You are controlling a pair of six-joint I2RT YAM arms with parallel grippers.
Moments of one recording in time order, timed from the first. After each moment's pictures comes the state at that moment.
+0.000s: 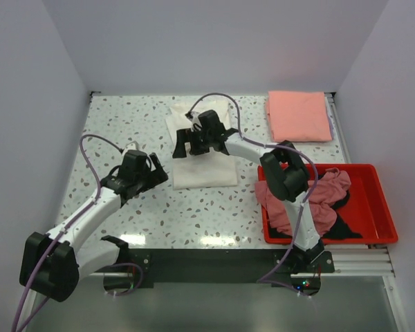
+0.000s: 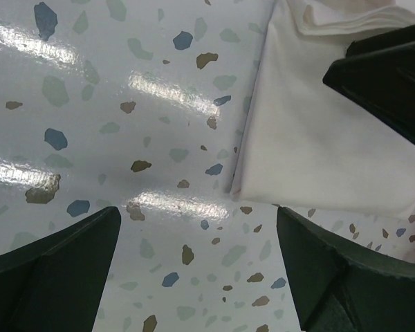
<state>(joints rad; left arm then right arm) -0.34 1.08 0.64 -0.41 -0.14 -0.76 0.66 2.19 1.62 -0.14 -0.41 0.42</state>
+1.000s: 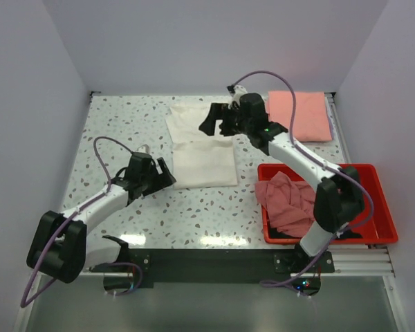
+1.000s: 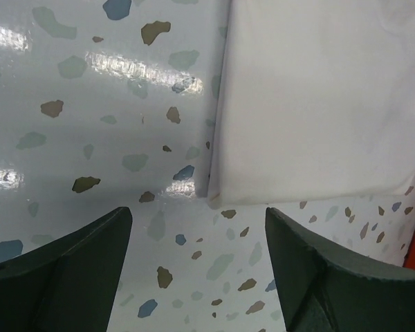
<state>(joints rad) -0.34 1.21 0.55 -0.17 0.01 -0.73 0.53 1.73 1.42 -0.12 -0.25 0.47</state>
